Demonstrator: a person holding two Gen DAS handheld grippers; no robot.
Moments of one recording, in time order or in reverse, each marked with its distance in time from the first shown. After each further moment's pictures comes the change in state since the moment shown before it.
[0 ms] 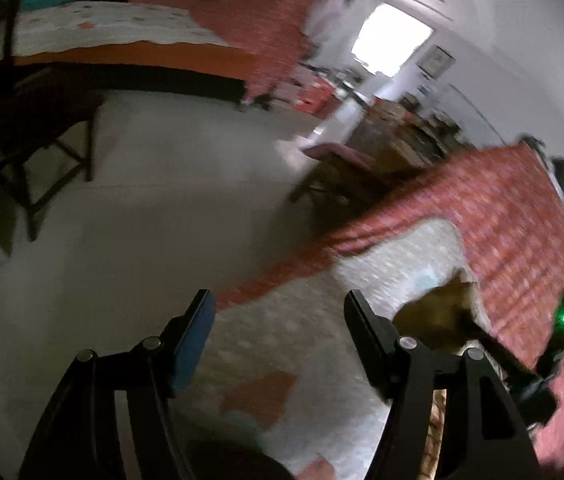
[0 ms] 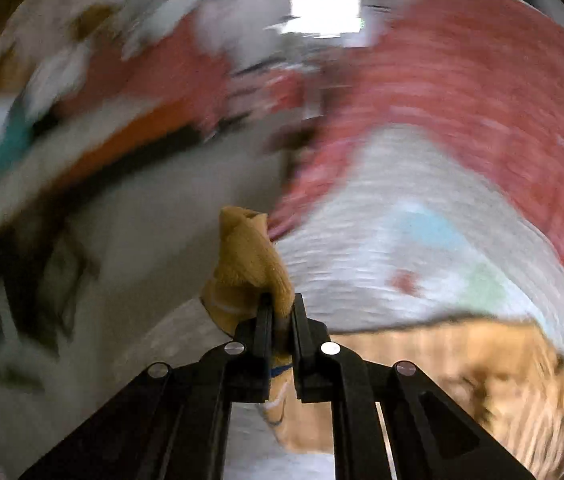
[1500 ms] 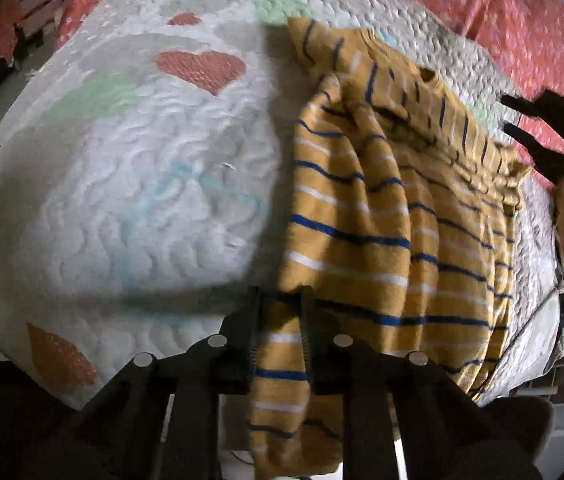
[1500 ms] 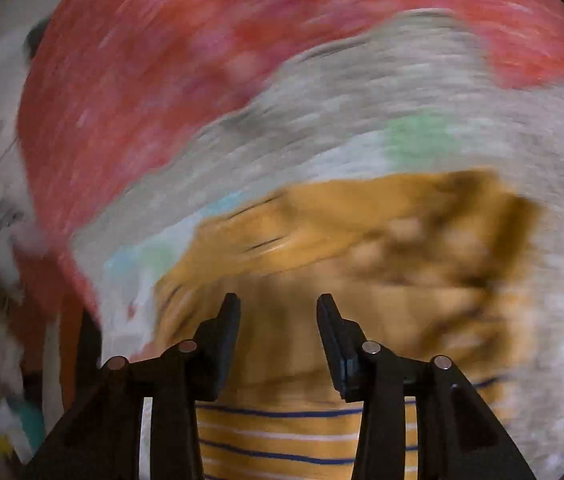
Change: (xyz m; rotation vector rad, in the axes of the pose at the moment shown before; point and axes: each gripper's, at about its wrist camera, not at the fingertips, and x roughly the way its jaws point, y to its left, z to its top) left arm 0.115 -0.225 -0.270 0.727 0.630 -0.130; right arm -0.066 -0.388 -0.177 0.847 -0.025 -0.066
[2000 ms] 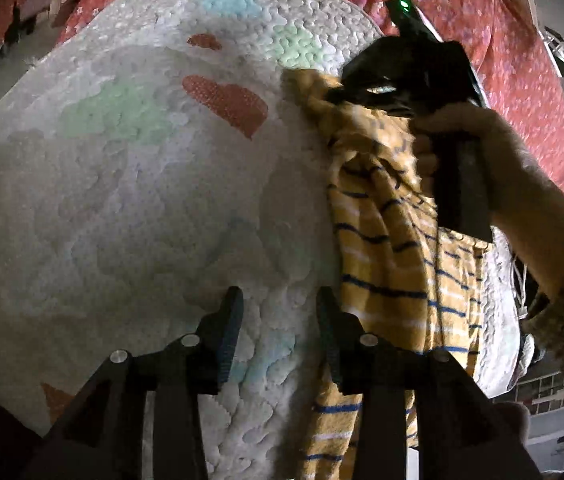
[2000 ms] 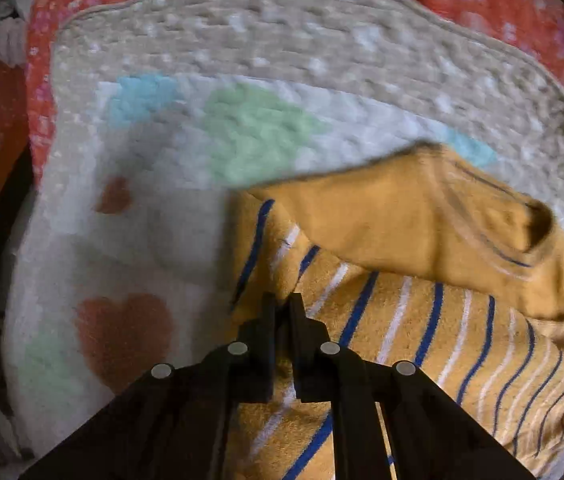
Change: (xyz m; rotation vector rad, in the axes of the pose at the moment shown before) left arm -0.003 0.058 0.010 -0.056 -0.105 -0.176; right arm 0.199 0.203 -0.049 -0.466 0.268 -0.241
